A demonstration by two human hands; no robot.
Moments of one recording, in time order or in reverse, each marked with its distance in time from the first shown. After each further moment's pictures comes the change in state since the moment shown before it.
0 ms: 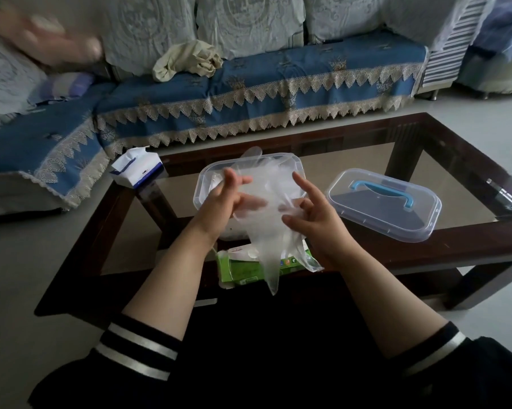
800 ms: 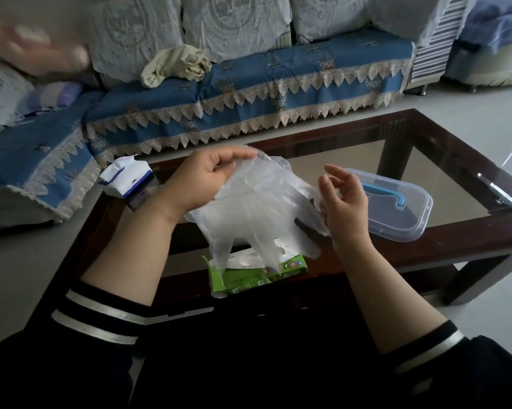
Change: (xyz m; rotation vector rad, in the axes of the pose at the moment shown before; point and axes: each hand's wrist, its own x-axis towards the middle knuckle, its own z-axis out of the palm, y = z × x) left_hand 0.037 0.049 -0.022 0.394 -0.029 0.346; right_hand 0.016 -0.004 -0.034 -0.002 0.557 -0.155
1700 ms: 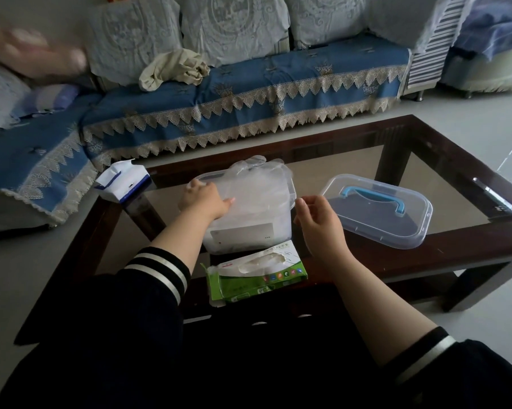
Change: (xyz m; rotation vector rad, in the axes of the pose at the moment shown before) left_hand 0.048 -0.108 0.037 0.903 -0.091 -0.706; right_hand -0.003 0.027 0.017 -0.476 -0.151 0.017
